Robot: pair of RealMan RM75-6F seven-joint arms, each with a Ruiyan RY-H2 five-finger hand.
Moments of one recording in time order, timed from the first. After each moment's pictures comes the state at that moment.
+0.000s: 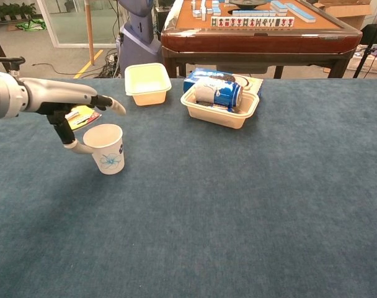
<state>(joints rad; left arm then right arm) -0.93 -1.26 -0.15 -1.72 0.66 0.73 0.52 0.09 -0.96 -0.03 -1.80 -1.66 1.46 0.08</state>
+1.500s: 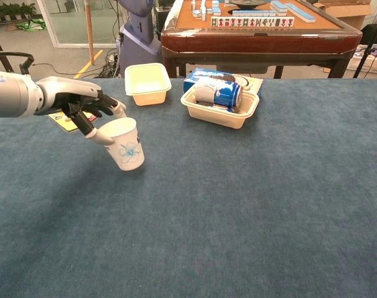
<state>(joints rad) -0.95 -1.31 -0.19 -1.61 0.60 0.63 0.10 0.08 -0.96 -0.03 -1.79 -1.65 1.47 0.09</state>
